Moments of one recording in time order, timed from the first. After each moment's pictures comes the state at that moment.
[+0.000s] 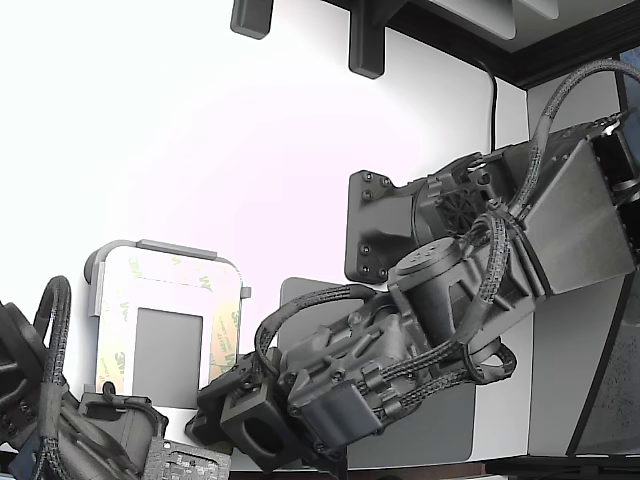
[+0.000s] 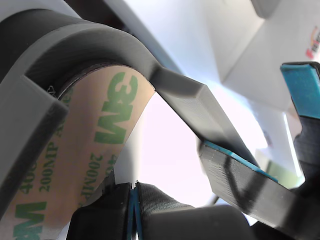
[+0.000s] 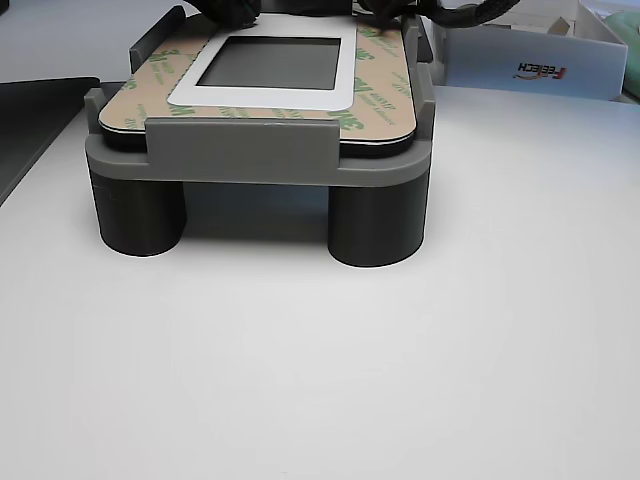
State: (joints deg) arm 34.6 97.9 120.0 28.7 -4.7 -100.6
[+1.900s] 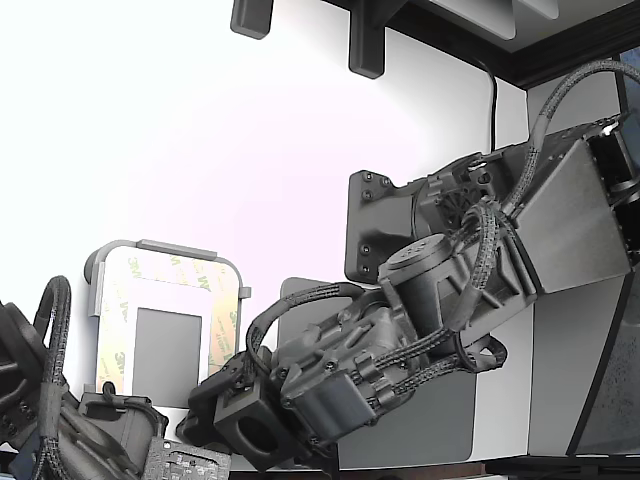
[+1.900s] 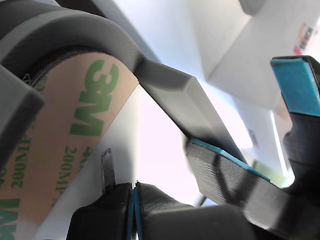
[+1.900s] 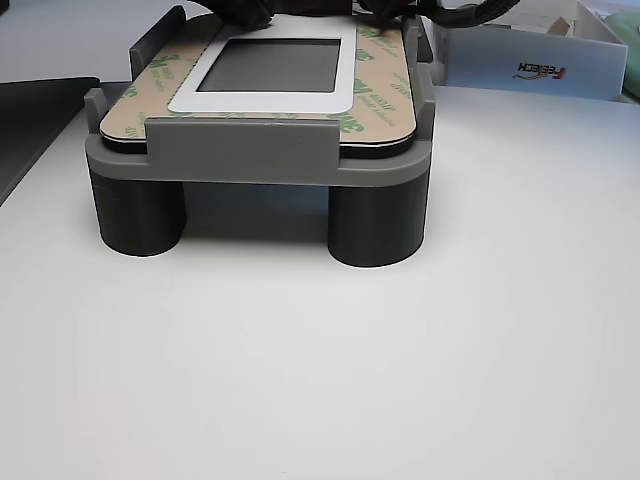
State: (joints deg) arm 33.4 96.8 121.2 23.9 -6.2 -102.7
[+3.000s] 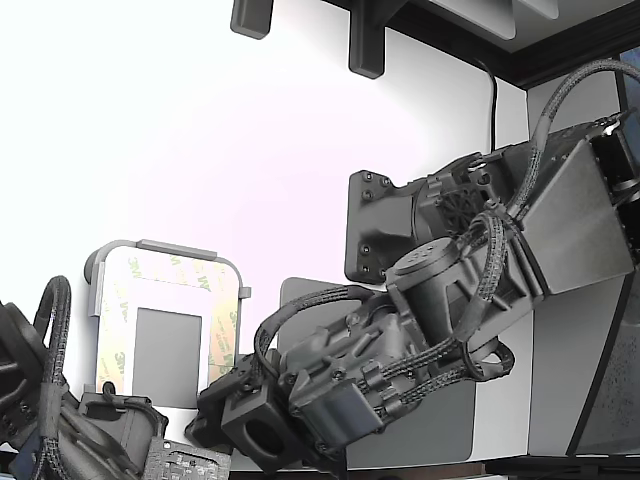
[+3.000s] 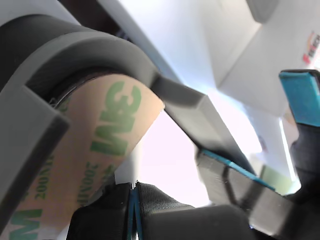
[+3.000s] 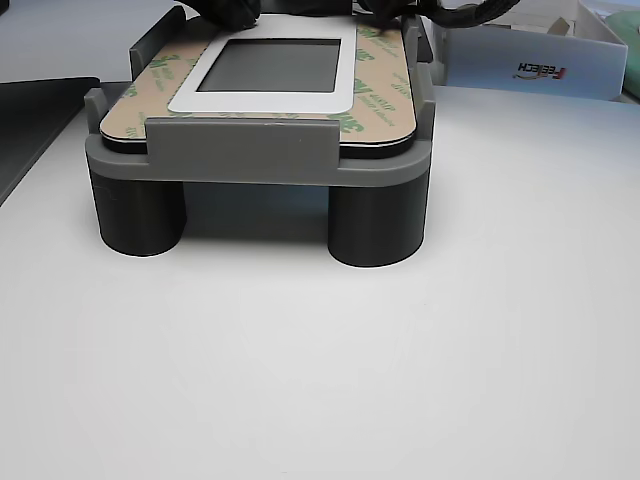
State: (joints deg) arm 34.8 97.9 121.2 26.5 -5.3 -101.1
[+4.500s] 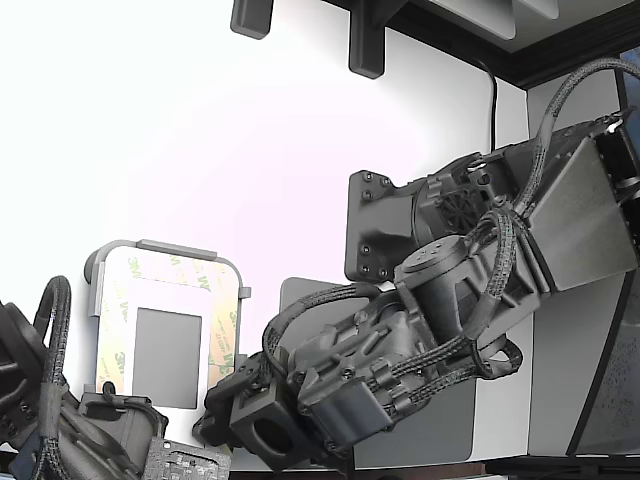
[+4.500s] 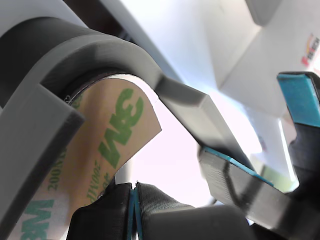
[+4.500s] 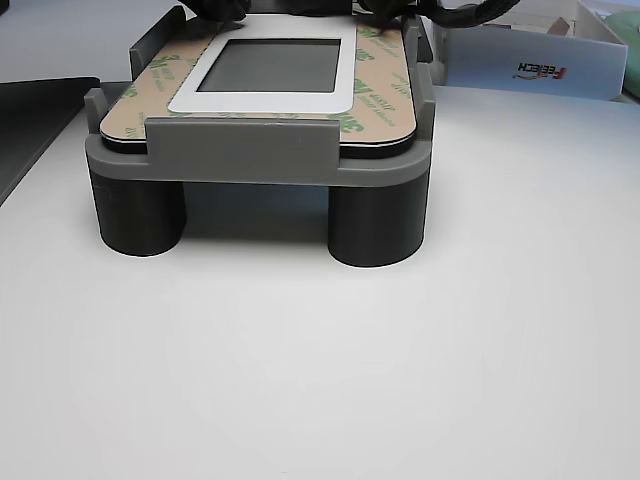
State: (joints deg) arm 35.1 99.8 122.1 28.2 -5.3 -101.4
